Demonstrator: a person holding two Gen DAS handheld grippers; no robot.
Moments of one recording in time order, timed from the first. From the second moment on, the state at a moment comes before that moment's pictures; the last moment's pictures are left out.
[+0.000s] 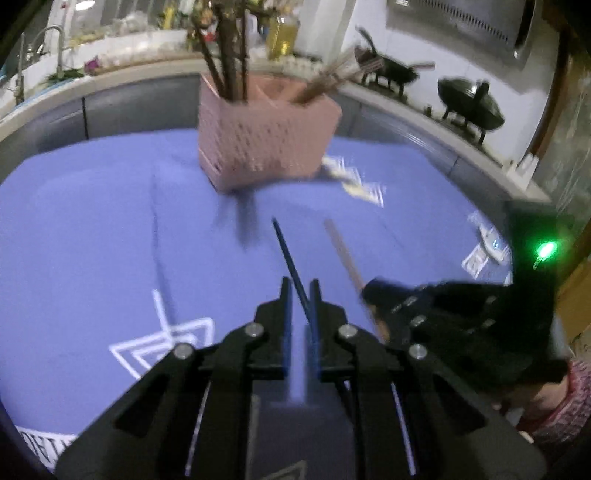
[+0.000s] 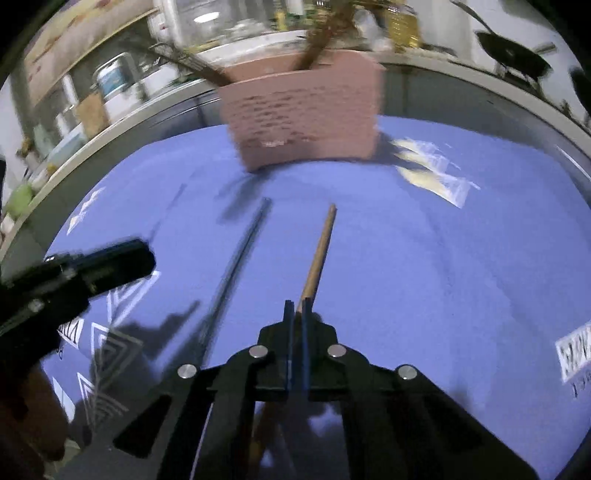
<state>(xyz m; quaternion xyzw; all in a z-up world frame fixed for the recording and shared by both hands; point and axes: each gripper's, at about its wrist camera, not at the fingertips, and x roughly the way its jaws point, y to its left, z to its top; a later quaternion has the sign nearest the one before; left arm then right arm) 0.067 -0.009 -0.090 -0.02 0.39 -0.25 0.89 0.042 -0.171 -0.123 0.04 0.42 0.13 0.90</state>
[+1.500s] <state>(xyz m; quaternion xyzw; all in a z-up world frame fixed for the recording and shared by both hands) 0.069 -0.019 0.007 0.01 0.29 -0.29 0.91 0.077 -0.202 -0.027 0.09 0.30 0.24 0.92</state>
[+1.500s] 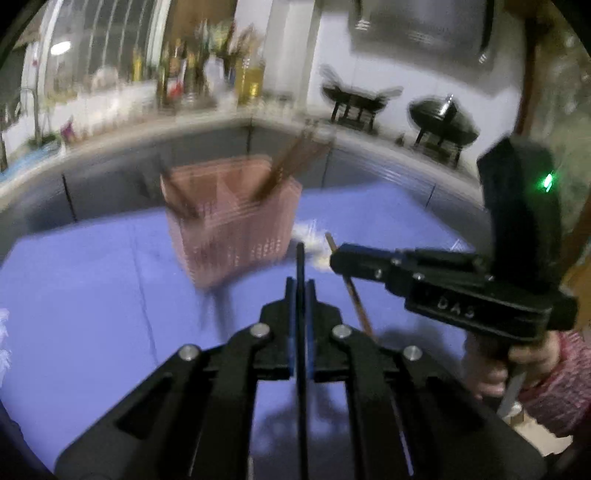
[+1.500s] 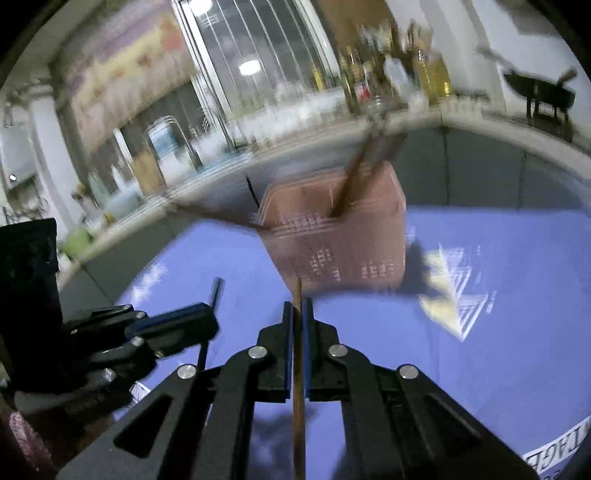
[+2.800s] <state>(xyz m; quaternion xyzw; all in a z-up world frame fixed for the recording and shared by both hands) 0.186 -0.039 0.099 0.04 0.11 -0.12 0.99 0.192 -0.184 0.063 0.13 0.06 0.13 0.98</state>
